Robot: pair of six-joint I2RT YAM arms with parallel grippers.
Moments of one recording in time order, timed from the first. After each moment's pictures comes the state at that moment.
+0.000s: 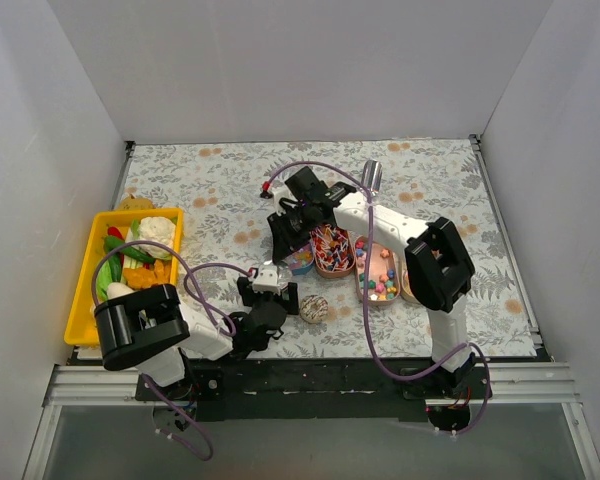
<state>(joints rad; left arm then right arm) -1.18 1.53 0.26 0.82 -0.91 -0.49 0.79 2.01 1.65 -0.67 -0.59 0.15</state>
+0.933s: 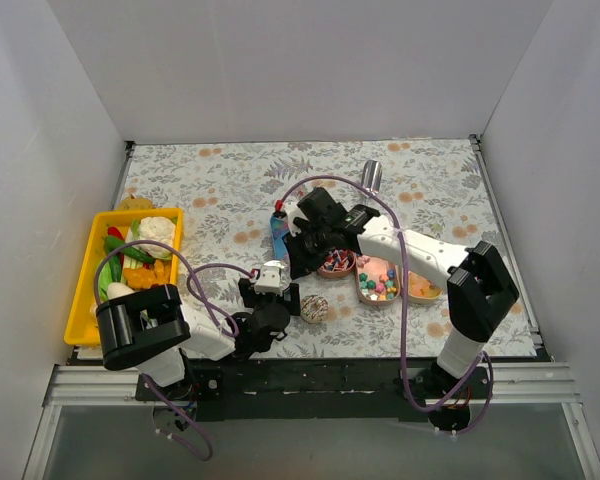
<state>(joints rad) -1.19 1.54 0.28 0.76 -0.95 -0.52 0.84 1.71 1.32 -0.58 -0.44 0.15</state>
